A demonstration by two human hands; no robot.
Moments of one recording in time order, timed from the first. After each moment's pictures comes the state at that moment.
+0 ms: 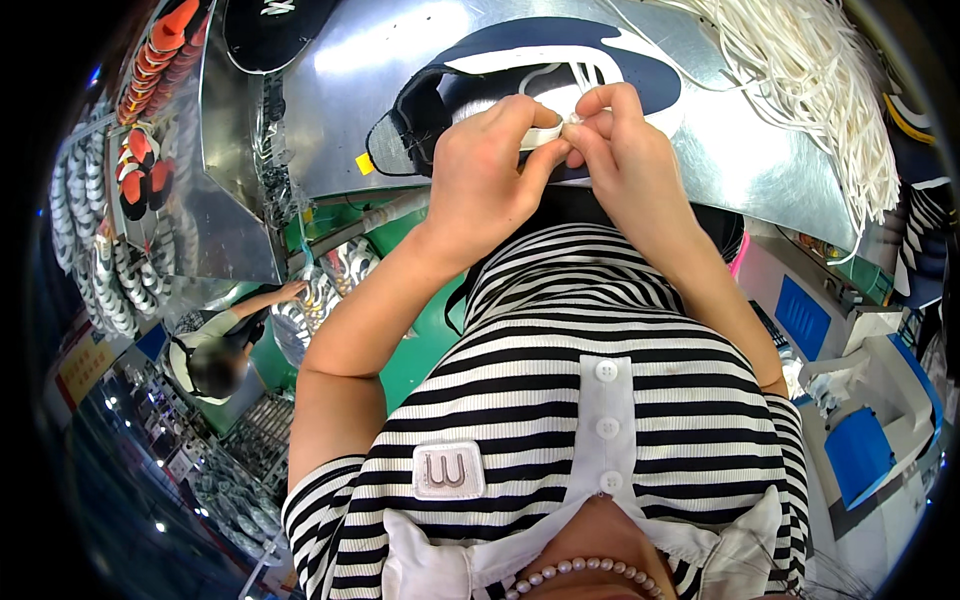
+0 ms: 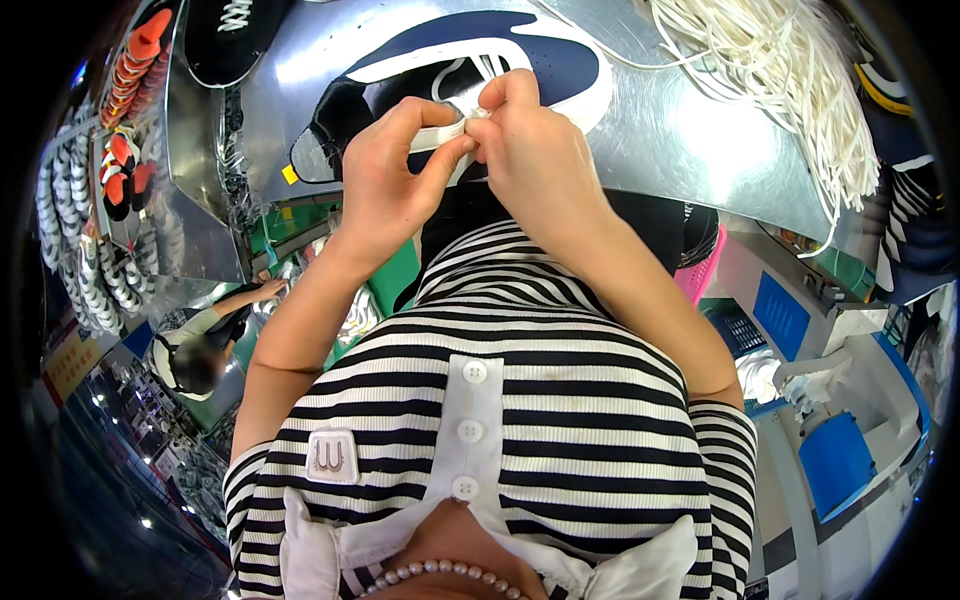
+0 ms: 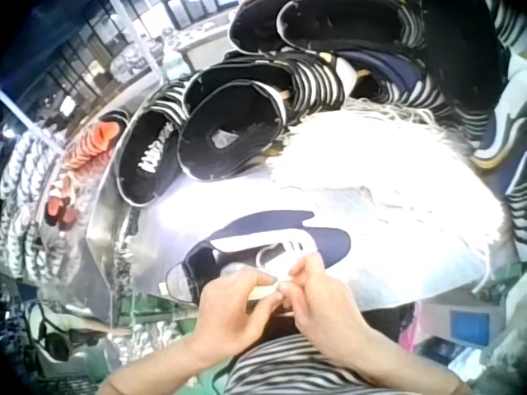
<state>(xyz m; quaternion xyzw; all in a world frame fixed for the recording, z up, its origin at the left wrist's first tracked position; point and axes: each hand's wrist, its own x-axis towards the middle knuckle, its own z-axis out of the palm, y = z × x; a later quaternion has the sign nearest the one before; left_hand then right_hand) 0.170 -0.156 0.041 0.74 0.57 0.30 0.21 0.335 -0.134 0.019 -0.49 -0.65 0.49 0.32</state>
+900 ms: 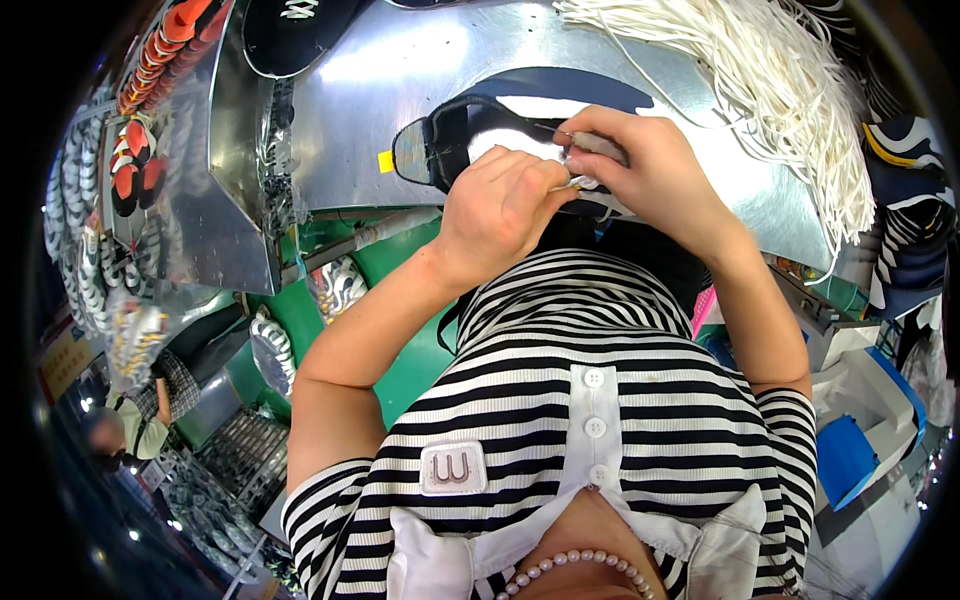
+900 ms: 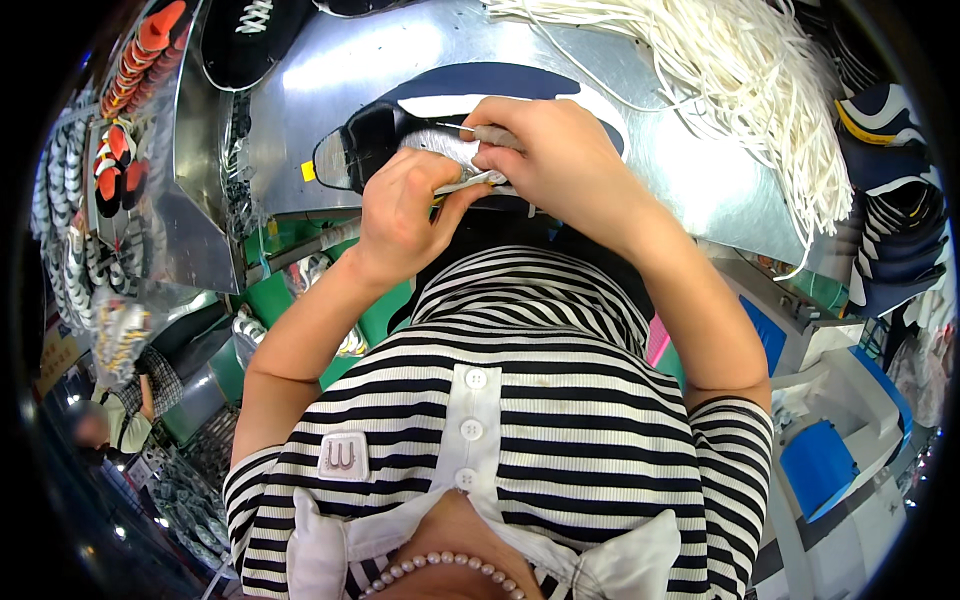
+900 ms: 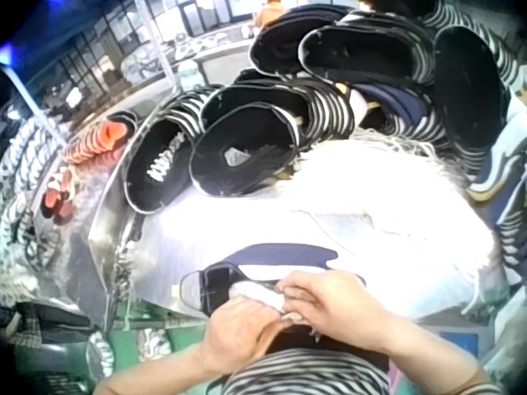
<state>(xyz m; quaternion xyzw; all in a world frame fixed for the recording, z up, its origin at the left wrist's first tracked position) 0.159 -0.160 0.024 0.83 0.40 0.38 0.08 0.349 -0.091 0.041 -0.36 -0.79 0.43 0.25</state>
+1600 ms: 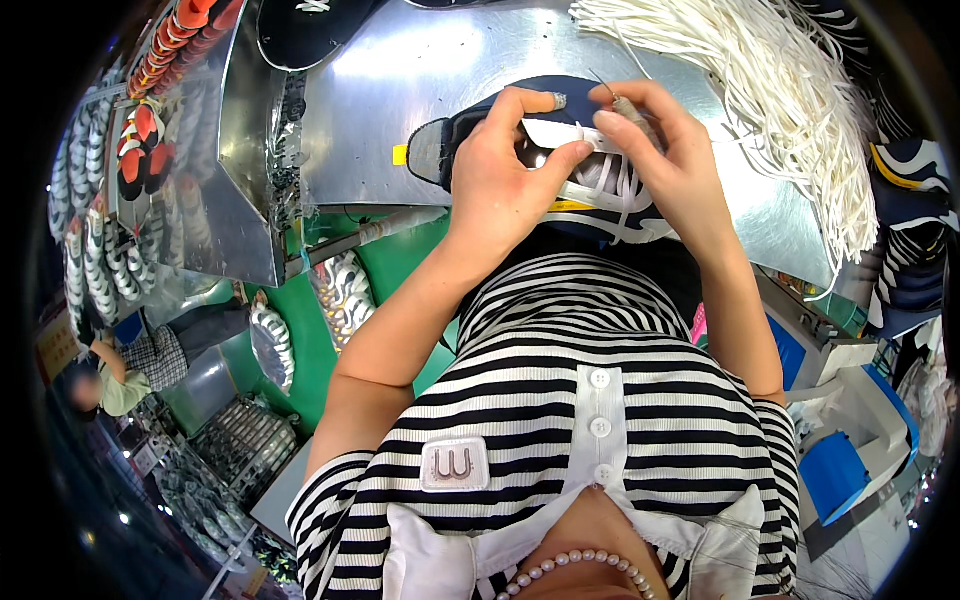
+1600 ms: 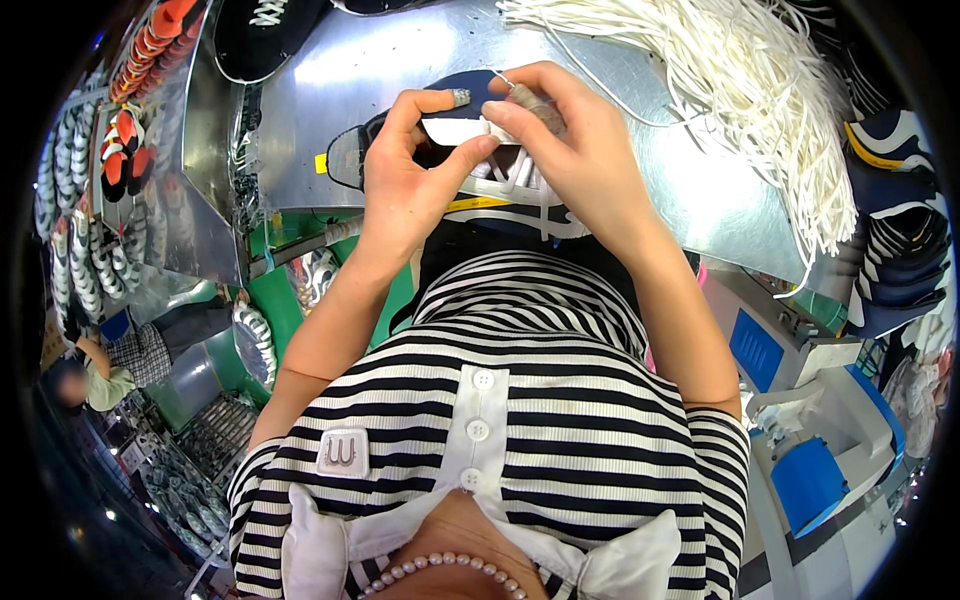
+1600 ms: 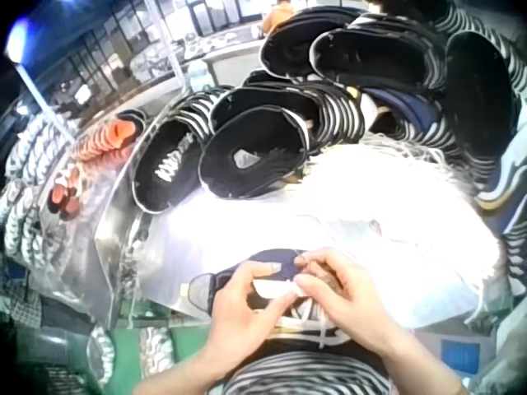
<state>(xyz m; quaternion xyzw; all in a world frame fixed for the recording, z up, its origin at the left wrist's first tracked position) 0.176 -0.143 0.045 0.53 0.65 0.40 0.37 0.342 -0.089 0.046 -0.40 -0.62 0.54 0.40</state>
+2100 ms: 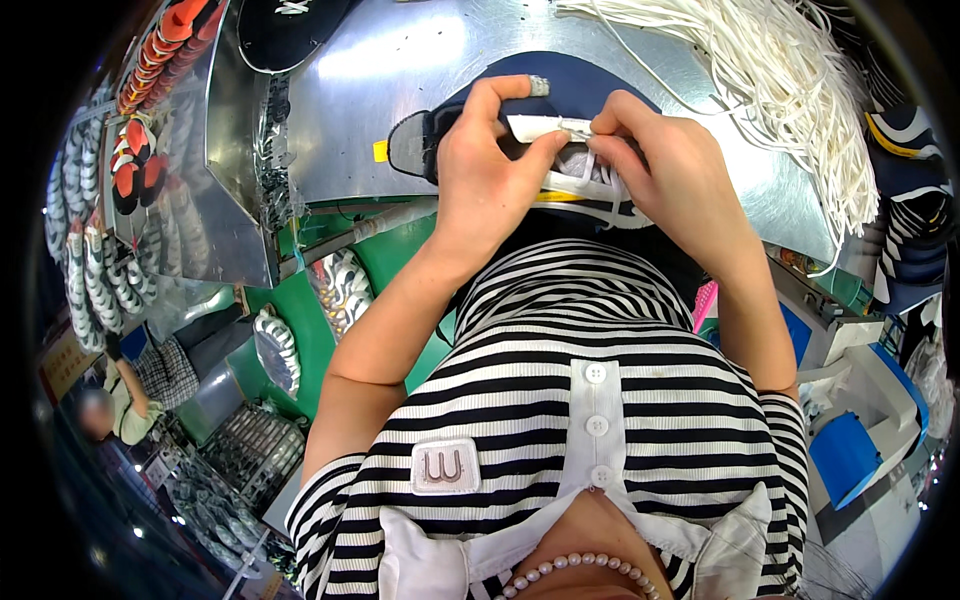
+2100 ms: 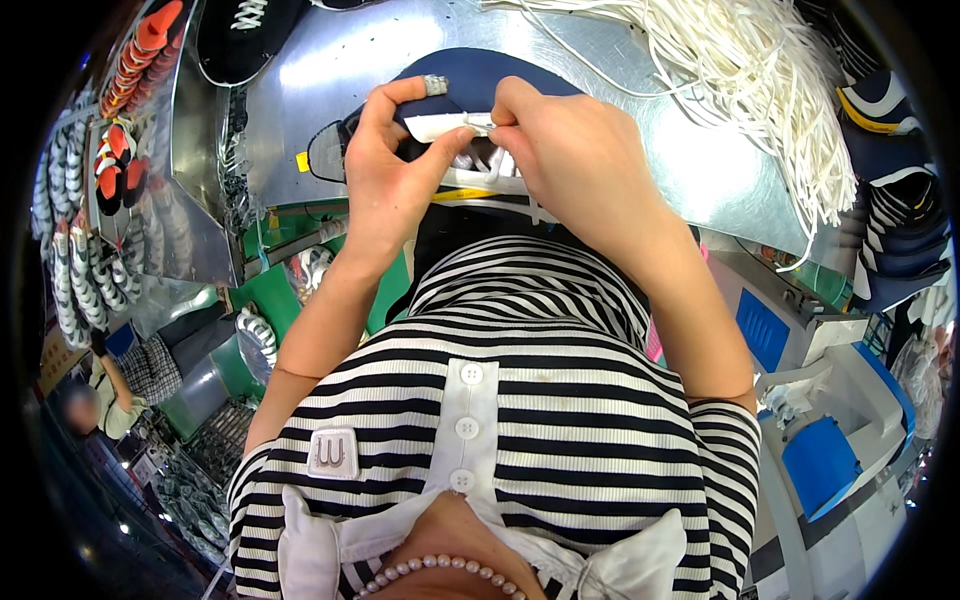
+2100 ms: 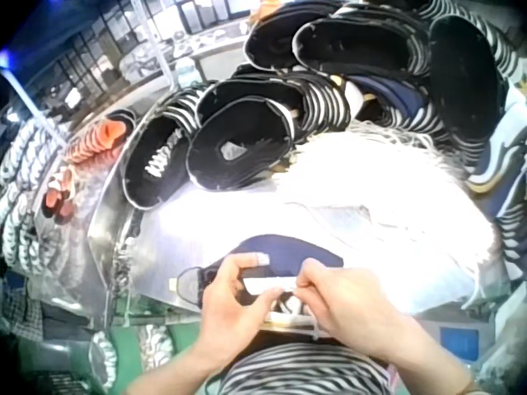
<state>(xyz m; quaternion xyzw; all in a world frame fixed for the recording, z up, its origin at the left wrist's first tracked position) 0.181 -0.153 0.033 0.51 0.60 0.50 0.35 0.360 -0.104 0.059 -0.39 -0.84 0.30 0.24</state>
